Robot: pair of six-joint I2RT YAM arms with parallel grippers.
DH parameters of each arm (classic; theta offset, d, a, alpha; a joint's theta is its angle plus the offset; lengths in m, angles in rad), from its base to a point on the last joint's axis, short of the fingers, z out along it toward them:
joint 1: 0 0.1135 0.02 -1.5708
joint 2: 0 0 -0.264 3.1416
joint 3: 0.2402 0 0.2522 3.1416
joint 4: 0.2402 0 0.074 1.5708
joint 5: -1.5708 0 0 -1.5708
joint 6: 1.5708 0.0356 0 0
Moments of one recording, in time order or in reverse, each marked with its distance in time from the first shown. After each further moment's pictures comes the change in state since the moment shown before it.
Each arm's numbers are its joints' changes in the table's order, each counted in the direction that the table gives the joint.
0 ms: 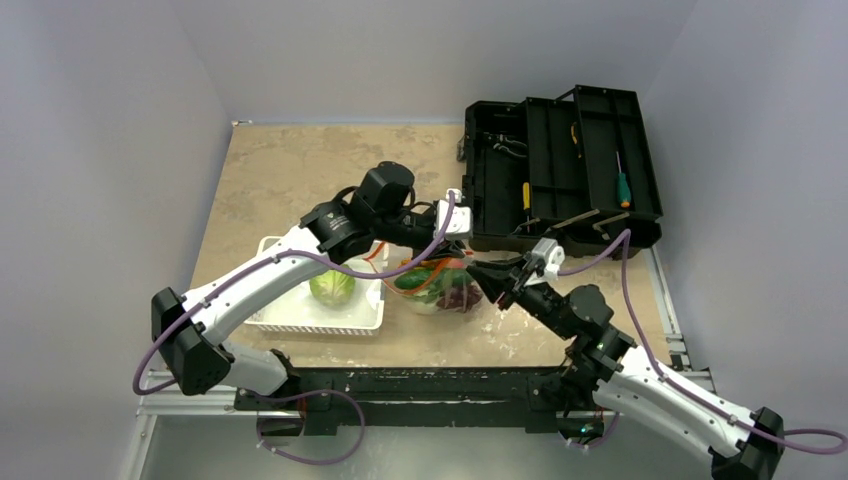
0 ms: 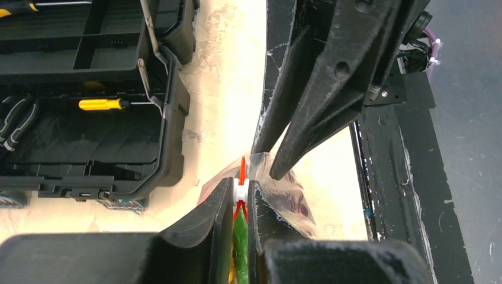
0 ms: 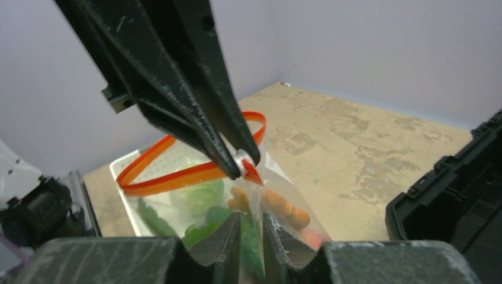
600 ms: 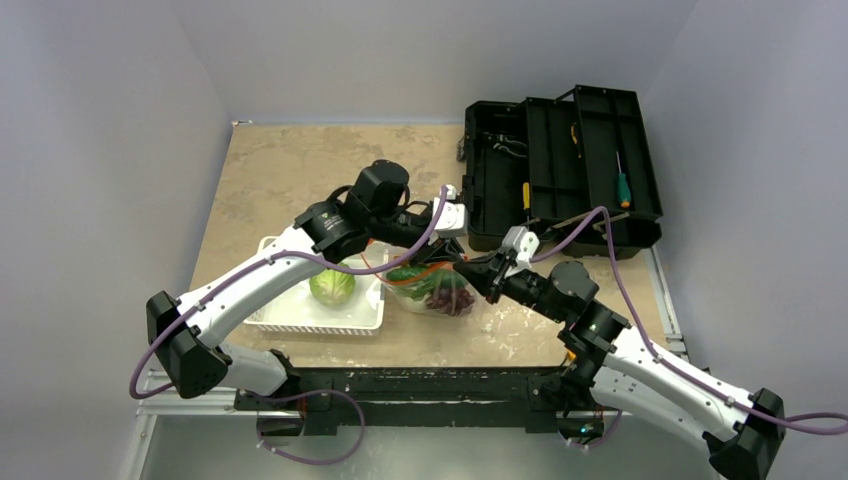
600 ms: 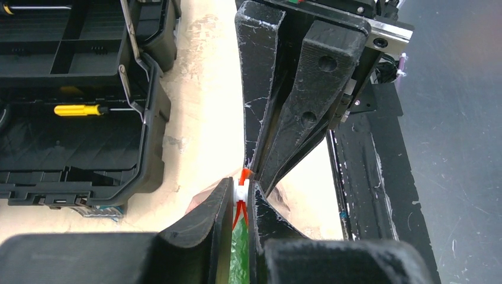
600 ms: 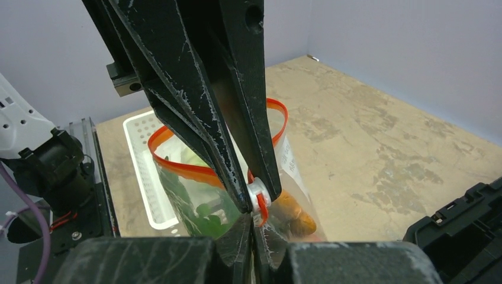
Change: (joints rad) left arm 0.019 -0.032 -0.008 0.011 -0.076 -0.064; right arm -0.005 0.202 0.202 0.145 0.181 -0.156
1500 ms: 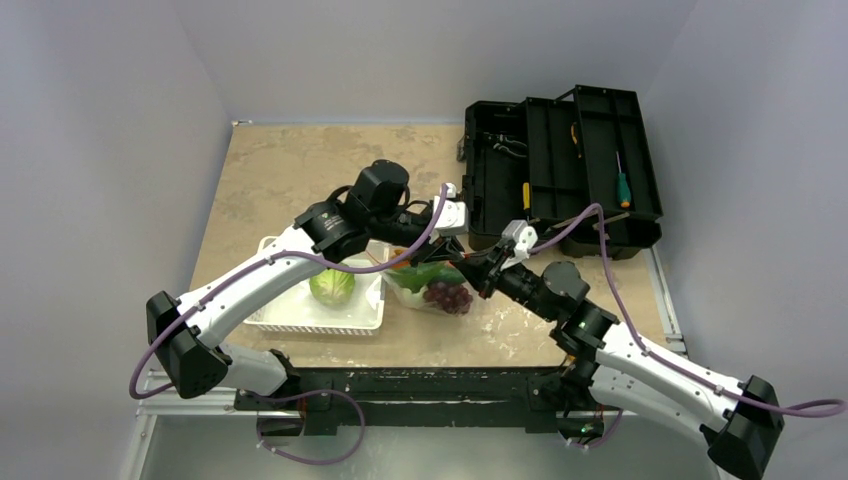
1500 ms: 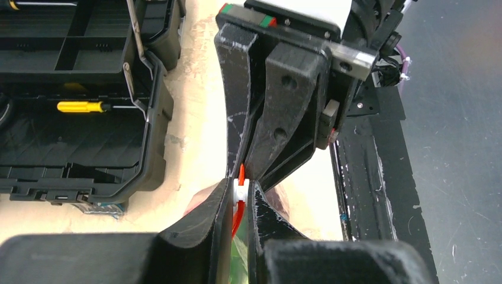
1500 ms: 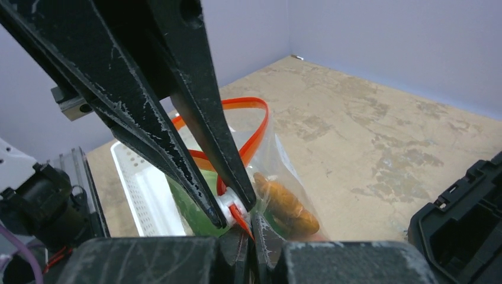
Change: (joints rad) left arm 0.001 -0.001 0.000 -0.003 0.003 -0.021; right arm 0.003 0.074 -0.024 -0.114 -0.072 0.079
